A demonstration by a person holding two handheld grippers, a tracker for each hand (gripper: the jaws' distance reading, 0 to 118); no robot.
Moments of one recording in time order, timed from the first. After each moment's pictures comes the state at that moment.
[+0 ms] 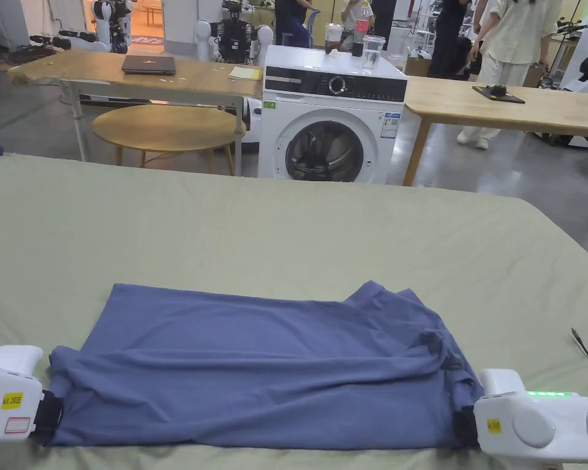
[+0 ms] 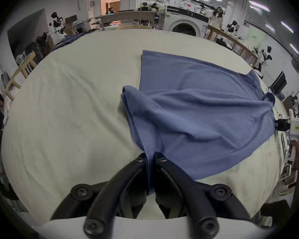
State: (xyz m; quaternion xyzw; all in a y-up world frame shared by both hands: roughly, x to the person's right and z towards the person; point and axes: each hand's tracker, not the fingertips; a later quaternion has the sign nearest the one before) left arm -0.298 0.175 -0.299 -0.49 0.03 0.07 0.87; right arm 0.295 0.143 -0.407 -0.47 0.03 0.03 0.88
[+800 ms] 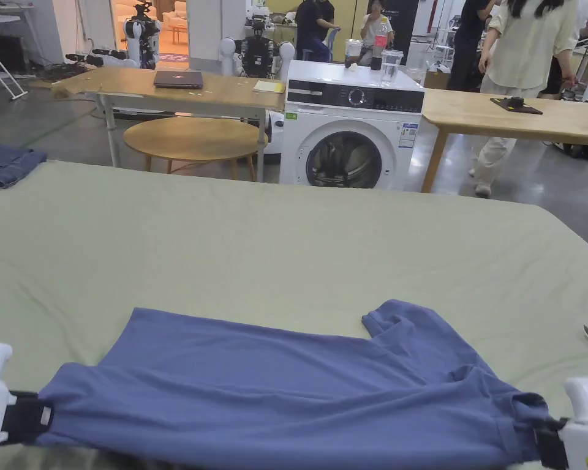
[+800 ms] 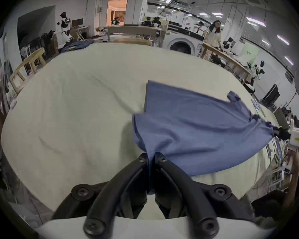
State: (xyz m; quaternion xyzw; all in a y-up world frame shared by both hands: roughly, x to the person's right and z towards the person) left arm -0.313 0.215 -0.173 -0.44 0.02 0.11 0.89; right arm 0.292 0.234 -0.241 -0.42 0.03 0.09 0.90
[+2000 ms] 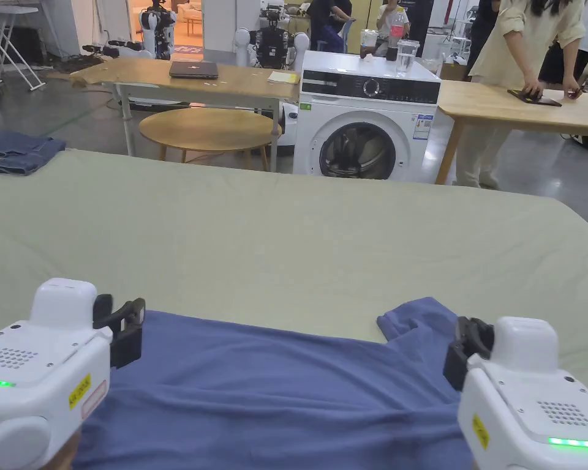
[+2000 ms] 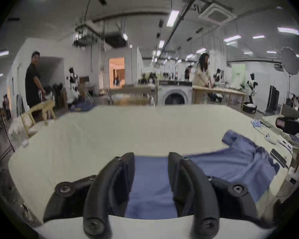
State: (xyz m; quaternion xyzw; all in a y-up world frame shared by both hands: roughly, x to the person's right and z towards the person) left arm -0.221 0.248 -0.182 -0.14 0.05 0.00 0.99; right arm 0.172 0.252 -0.231 -0.11 0.06 0.00 0.99
